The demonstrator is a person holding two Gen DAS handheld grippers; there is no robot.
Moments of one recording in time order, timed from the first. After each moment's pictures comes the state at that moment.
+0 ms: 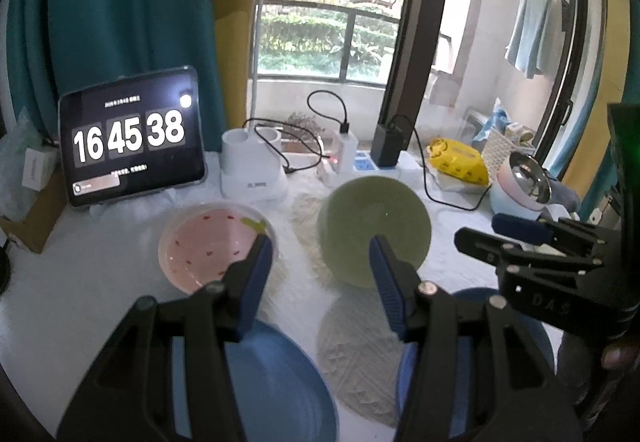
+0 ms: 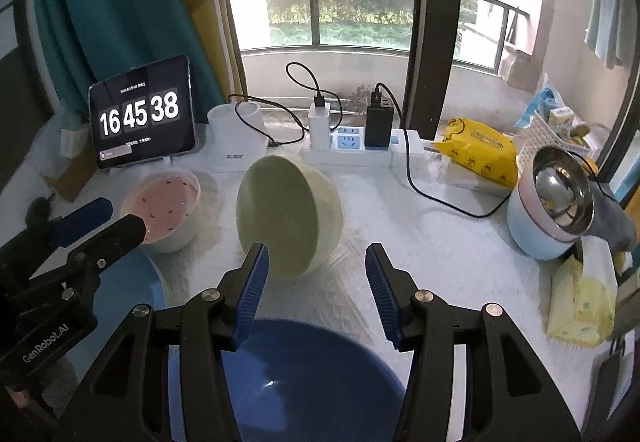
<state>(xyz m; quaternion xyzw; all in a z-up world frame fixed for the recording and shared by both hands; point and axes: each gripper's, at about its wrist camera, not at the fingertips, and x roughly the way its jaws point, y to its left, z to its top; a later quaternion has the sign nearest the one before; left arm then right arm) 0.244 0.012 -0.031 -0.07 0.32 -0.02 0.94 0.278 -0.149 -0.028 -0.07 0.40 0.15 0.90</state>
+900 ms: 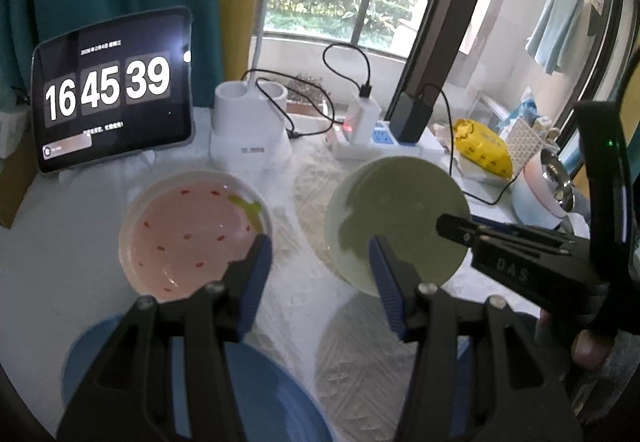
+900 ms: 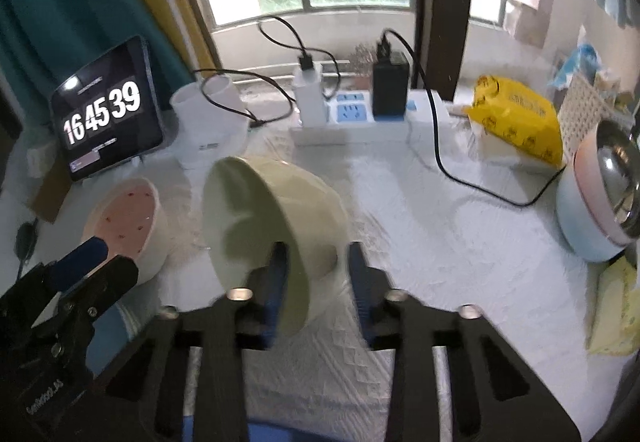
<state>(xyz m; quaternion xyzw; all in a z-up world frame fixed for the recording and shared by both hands) 0.297 0.017 -0.066 -0.10 0.39 -0.02 0.92 0.358 -0.141 -0.079 -0.02 0.48 0.14 0.87</state>
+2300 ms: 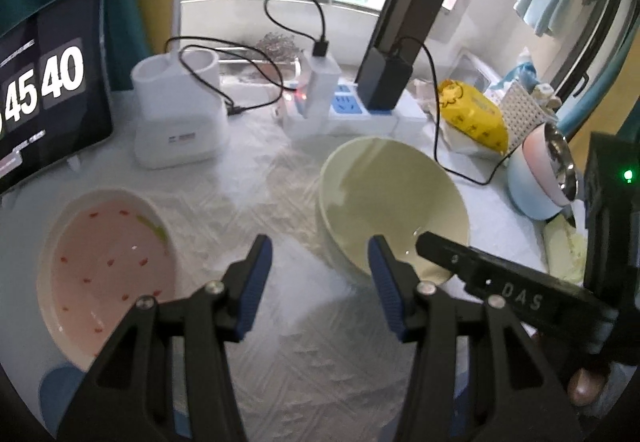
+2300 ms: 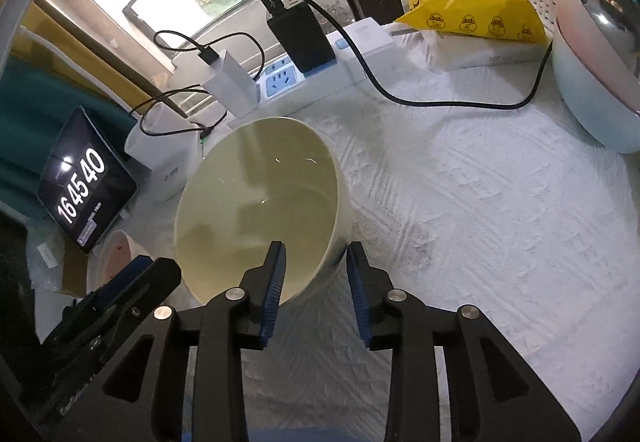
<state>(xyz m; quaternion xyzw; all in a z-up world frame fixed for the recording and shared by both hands) 0.366 -0.024 -0.086 -0.09 0.46 -0.07 0.88 0.380 -0.194 -0.116 0.15 0.54 0.10 0.82</state>
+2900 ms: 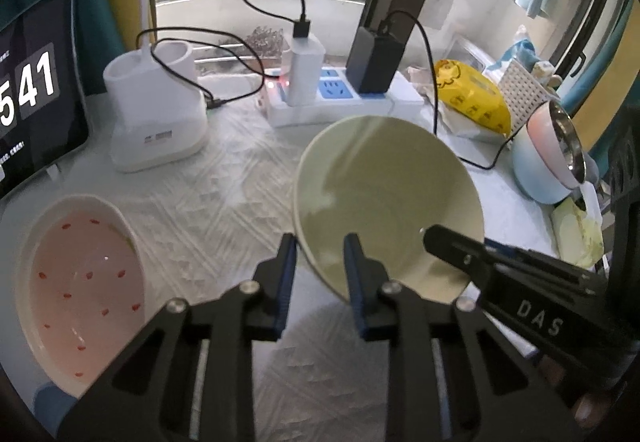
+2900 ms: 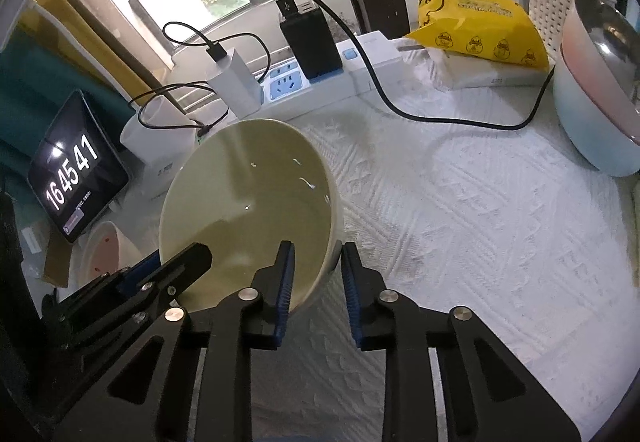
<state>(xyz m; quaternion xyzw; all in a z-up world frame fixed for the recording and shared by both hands) 0.374 -0.036 -0.099 -0.07 0.47 -0.09 0.88 0.376 -0.185 -0.114 0.11 0.52 0.10 0.84</state>
